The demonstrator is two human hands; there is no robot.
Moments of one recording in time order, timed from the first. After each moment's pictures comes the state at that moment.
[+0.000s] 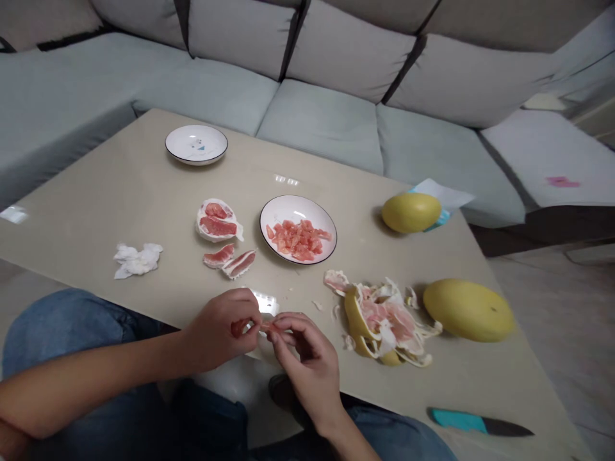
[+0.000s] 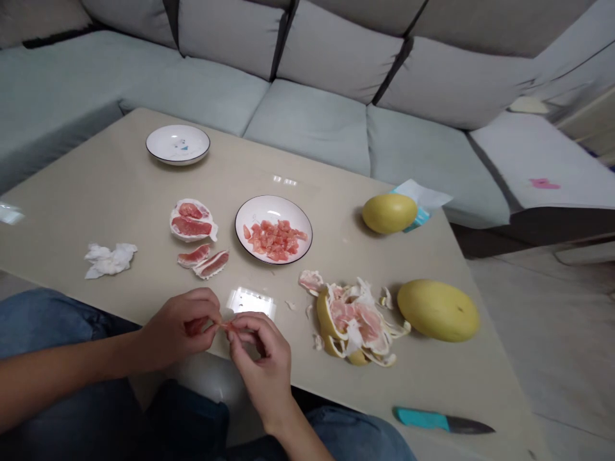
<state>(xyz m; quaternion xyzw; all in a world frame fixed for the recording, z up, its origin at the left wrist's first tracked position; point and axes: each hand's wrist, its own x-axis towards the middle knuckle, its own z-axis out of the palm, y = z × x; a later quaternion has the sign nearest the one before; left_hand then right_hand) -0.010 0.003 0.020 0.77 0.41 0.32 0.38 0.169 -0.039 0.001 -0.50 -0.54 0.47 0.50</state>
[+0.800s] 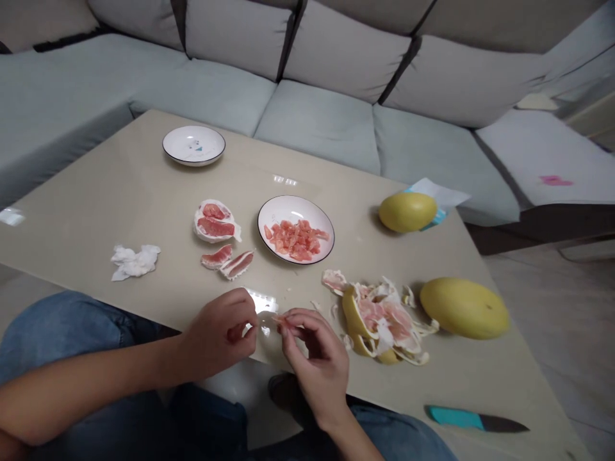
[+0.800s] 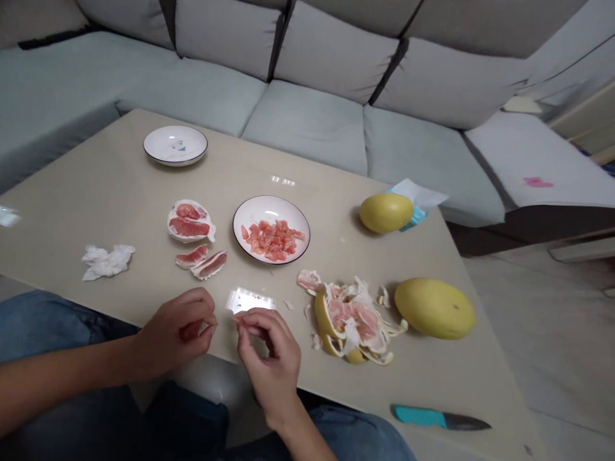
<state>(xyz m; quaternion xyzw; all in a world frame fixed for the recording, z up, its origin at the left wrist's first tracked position) -0.009 -0.004 0.025 0.78 0.42 0.31 0.33 0.177 -0.037 0.004 -0.51 -0.59 0.37 0.51</state>
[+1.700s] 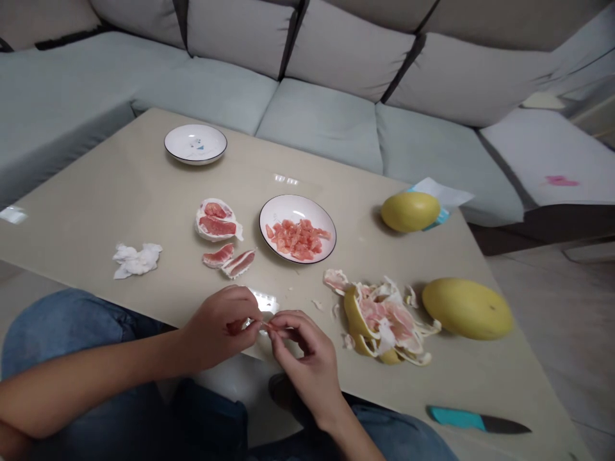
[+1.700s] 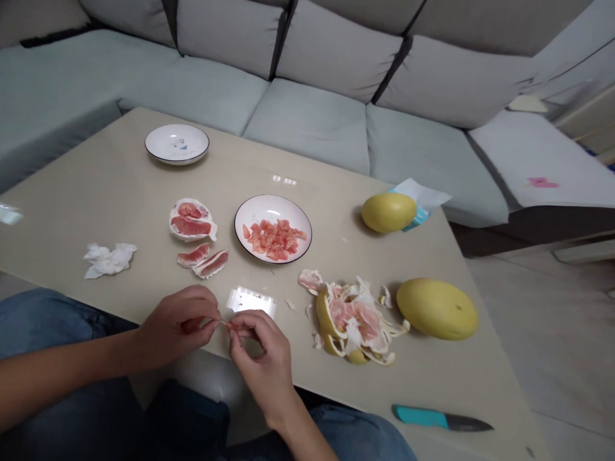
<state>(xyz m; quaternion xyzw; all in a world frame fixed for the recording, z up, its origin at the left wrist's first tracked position) -0.012 0.004 0.025 0.79 0.39 0.35 0.32 0.173 -0.033 0.006 -0.50 -0.62 0.42 0.44</state>
